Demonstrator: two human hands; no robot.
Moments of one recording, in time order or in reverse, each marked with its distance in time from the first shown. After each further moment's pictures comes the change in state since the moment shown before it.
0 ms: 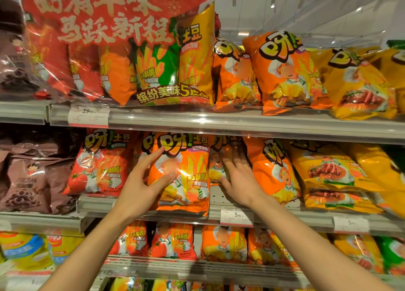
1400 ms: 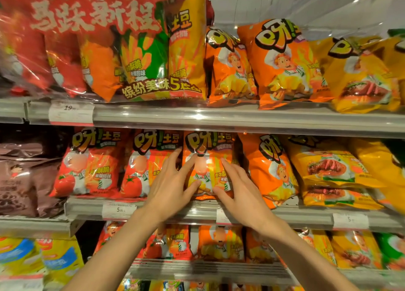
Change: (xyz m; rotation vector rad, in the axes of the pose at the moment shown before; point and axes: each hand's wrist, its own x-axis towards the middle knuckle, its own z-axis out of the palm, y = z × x) left_hand 0.029 -0.019 0.076 0.664 -0.117 0.295; right_hand -0.050 -0.006 -0.002 0.318 0.113 0.004
